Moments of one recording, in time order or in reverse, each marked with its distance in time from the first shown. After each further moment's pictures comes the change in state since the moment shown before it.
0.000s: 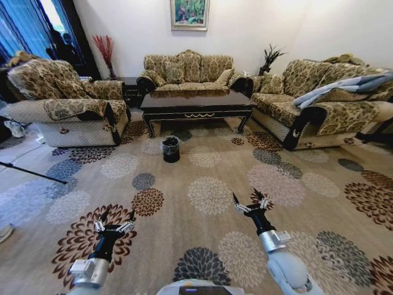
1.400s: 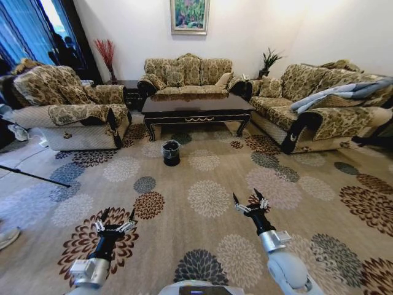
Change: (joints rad) left arm 0.000 0.000 0.000 0.000 0.000 0.000 0.000; right arm 0.000 0.000 0.000 0.000 0.000 0.000 0.000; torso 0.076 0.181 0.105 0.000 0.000
